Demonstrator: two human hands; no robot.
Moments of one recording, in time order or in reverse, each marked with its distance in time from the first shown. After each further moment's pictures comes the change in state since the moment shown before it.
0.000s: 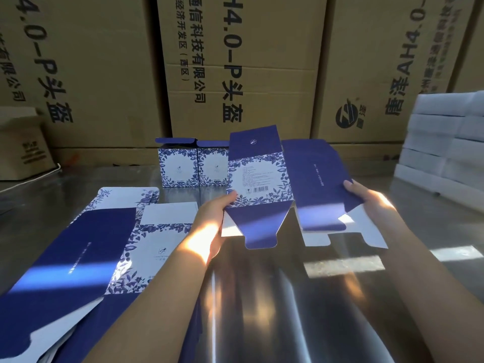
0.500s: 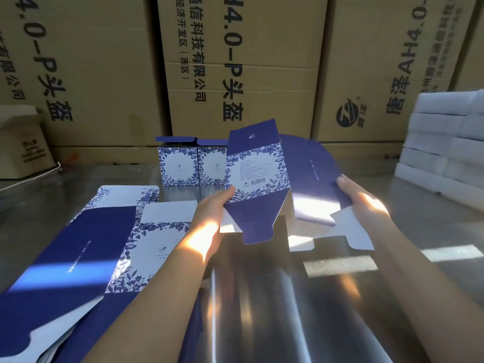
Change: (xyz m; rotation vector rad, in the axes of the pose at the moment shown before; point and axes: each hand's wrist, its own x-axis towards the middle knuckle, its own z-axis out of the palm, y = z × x) left_hand 0.003 0.001 -0.002 0.064 0.010 0.109; right_hand -0.004 0.012 0.016 0.040 0.084 -0.120
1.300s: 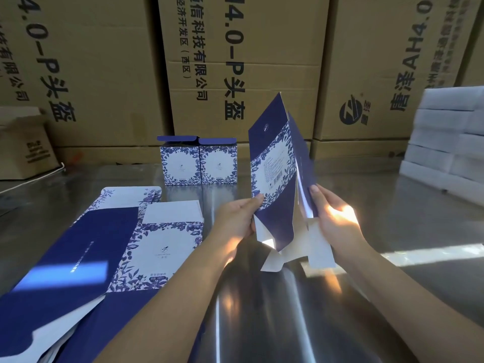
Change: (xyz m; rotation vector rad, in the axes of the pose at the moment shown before) left_hand -0.027 -0.009 0.027 0.140 -0.176 0.057; right_hand -0.034 0.024 0.043 -0.157 -0.032 -0.182
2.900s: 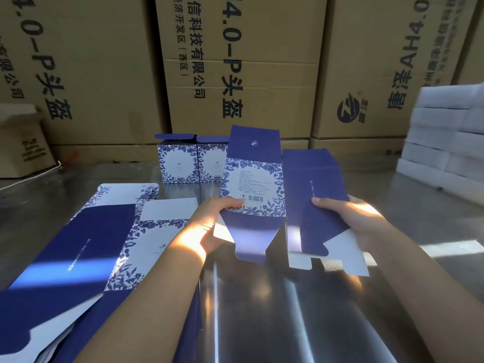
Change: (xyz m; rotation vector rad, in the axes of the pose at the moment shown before) left_hand 0.014 0.003 -0.043 -0.169 -0.005 -0.255; right_hand 0.029 -0.005 -0.045 -0.048 -0.216 0.410
